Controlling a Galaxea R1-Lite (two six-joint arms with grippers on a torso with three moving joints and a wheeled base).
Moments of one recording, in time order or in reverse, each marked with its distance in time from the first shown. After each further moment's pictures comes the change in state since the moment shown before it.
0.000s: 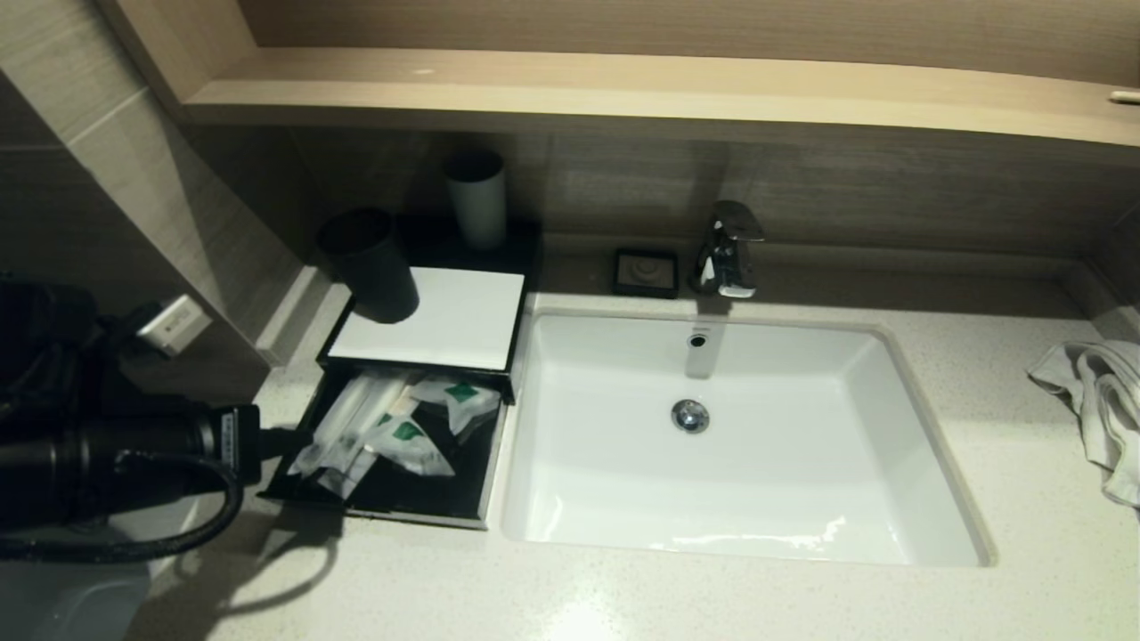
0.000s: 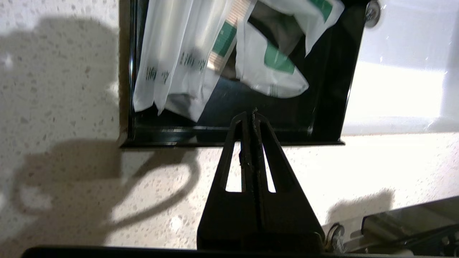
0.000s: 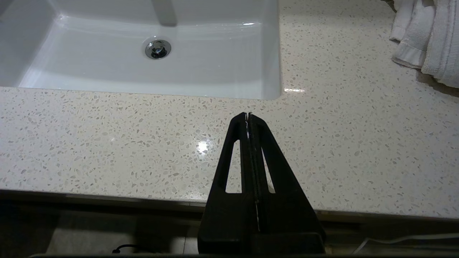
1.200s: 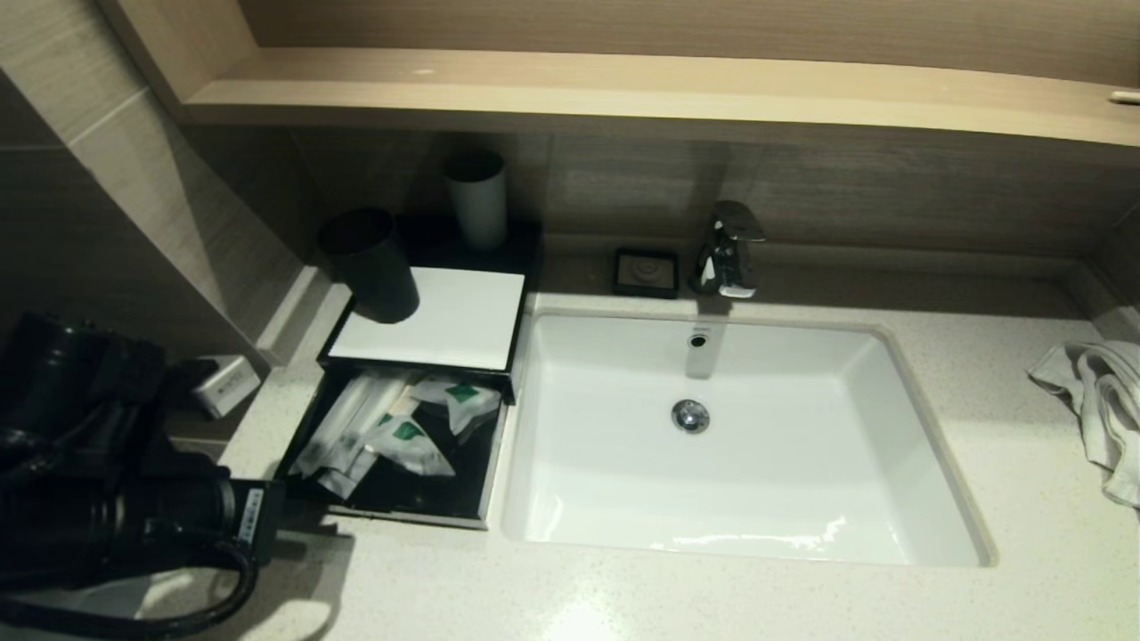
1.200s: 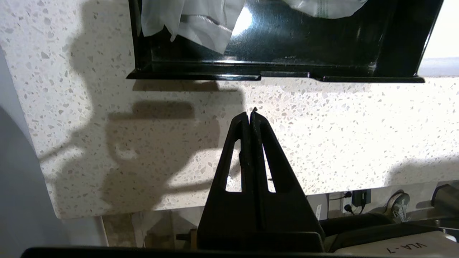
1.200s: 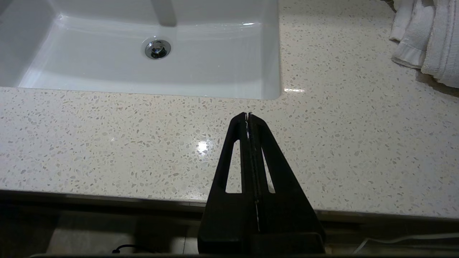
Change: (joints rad) left arm -0.177 -0.009 0.006 0.194 0.268 0.056; right arm 0.000 0.000 0.000 0.000 0.000 0.000
